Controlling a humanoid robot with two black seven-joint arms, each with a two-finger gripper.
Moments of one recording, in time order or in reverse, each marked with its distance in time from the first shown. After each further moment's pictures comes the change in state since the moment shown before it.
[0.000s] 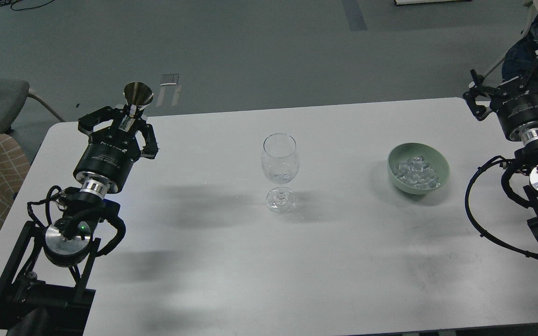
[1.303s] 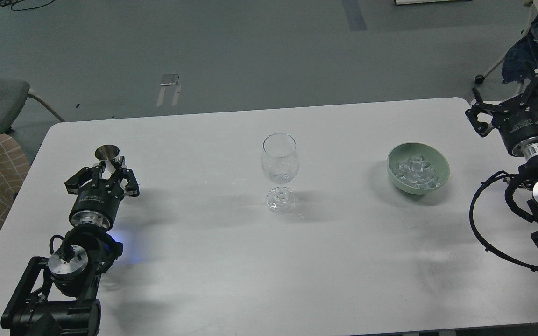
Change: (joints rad) left arm -0.037 -0.042 -0.041 0.382 -0.212 -0.082 -0.054; right arm -0.043 -0.008 -0.006 -0.001 -0.003 0.000 0.000
